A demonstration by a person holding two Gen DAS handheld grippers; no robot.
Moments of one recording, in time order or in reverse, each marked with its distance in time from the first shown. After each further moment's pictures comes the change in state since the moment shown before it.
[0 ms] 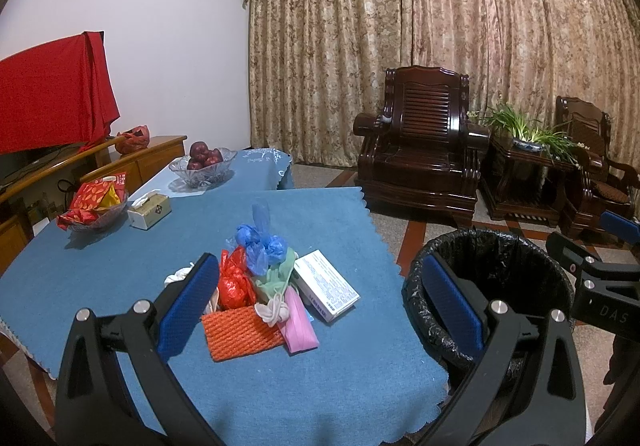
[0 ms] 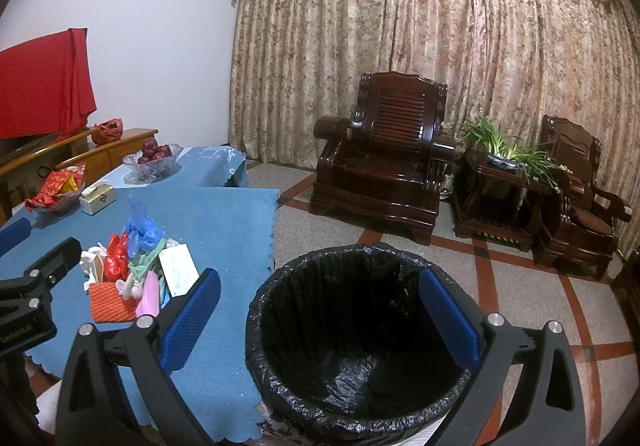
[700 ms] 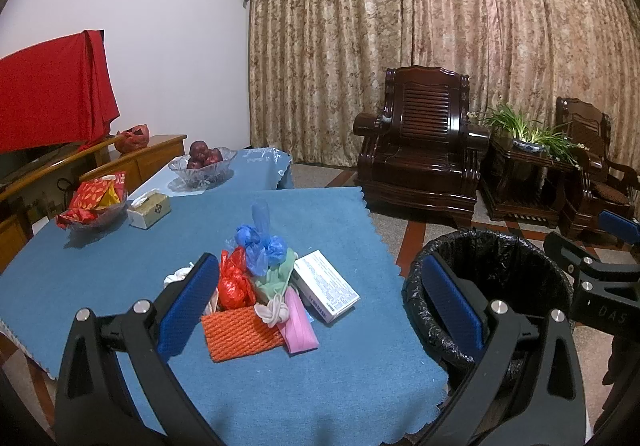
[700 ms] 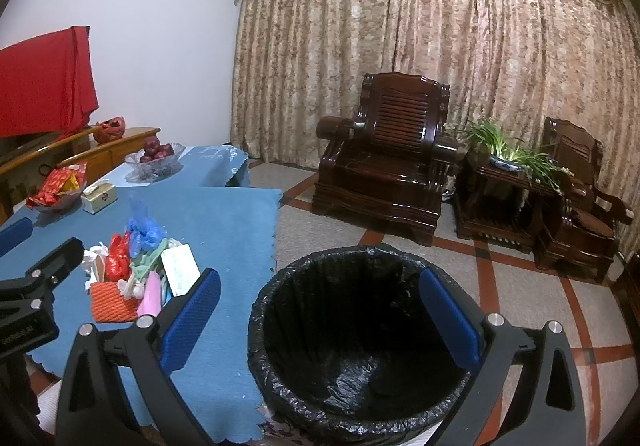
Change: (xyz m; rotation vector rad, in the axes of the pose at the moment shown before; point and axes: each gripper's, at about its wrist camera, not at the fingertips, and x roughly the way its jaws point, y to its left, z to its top) left arm 0.000 0.000 0.000 -0.001 0.001 0.000; right arm 0.003 0.008 -0.003 -0.006 0.001 0.004
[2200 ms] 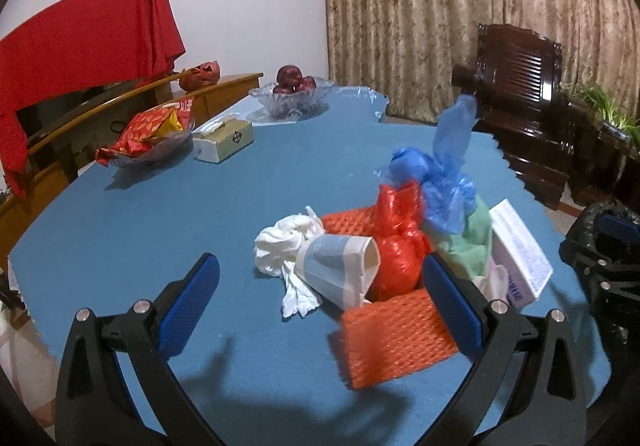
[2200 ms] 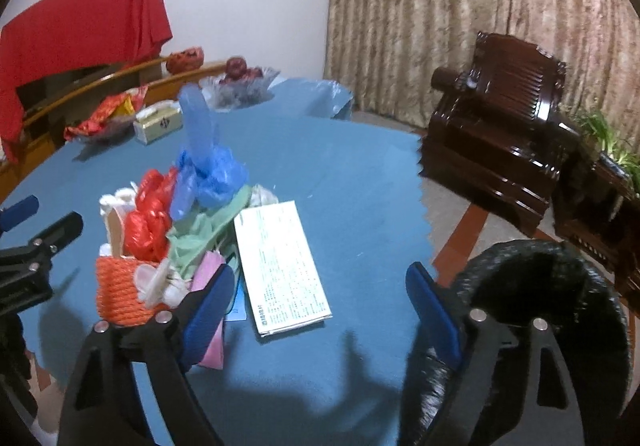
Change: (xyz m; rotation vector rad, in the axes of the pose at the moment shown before) left arm 0.134 0.147 -0.060 -0.104 0.187 0.252; right arm 0.186 0.140 -0.026 -0.168 0.220 0.309
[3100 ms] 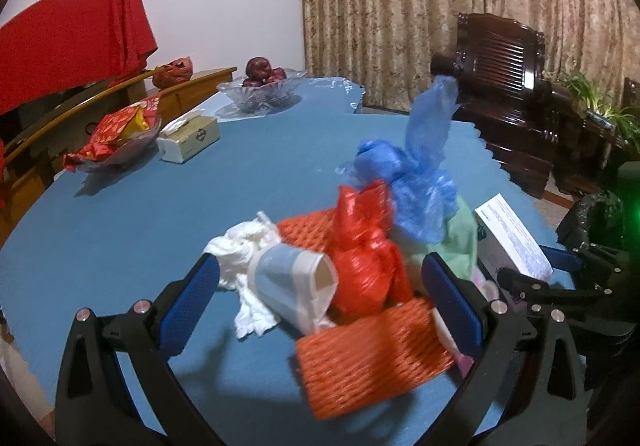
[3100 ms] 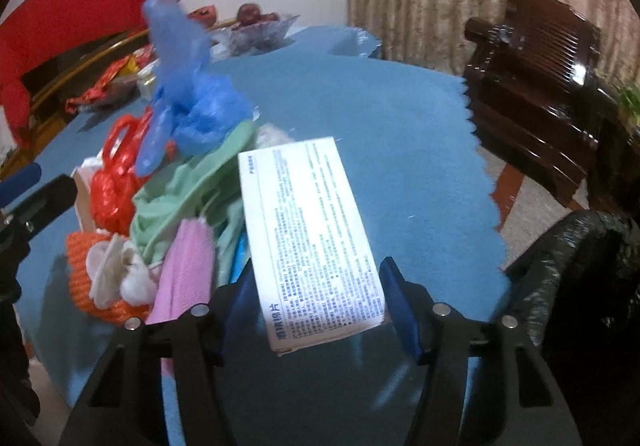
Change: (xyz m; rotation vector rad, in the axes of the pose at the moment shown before) left arm 0.031 -0.026 0.010 0.031 0.019 -0.089; right arm 0.053 -0.008 -0.009 0.038 0.136 0.077
